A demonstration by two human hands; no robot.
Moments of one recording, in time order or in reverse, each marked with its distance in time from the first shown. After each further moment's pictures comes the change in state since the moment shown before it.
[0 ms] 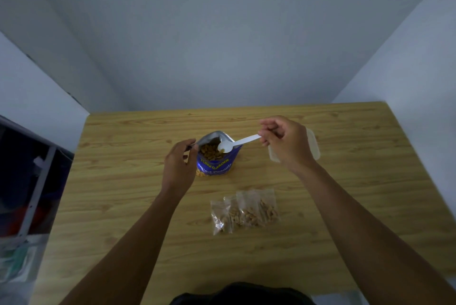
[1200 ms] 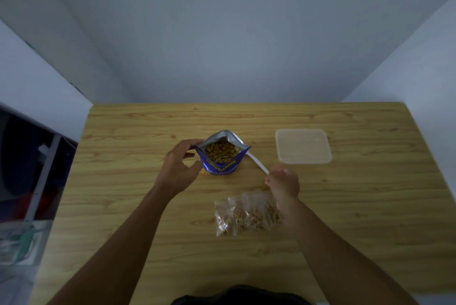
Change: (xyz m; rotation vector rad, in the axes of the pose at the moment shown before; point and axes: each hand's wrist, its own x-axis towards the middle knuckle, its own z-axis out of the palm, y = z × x) left_hand 0.005 -0.008 -0.022 -0.062 -0.218 0.096; right_hand -0.041 0.124 0.066 0.022 0.334 0.859
